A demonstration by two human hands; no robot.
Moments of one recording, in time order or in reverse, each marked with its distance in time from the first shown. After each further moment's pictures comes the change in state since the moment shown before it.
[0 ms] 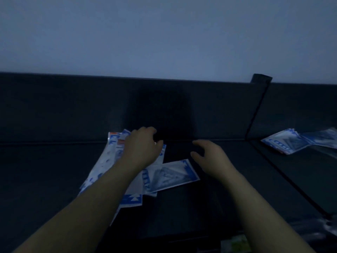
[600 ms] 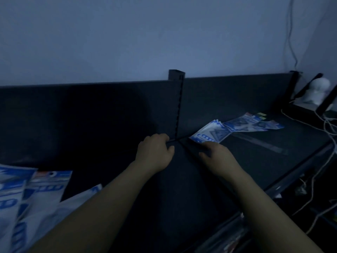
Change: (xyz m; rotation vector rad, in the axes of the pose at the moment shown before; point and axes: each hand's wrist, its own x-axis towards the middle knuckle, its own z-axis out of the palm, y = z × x) left_hand 0.050 0.209 0.124 -0.153 -0.270 0.363; right_hand -0.023 0.176 -0.132 -0.277 0.190 0.289
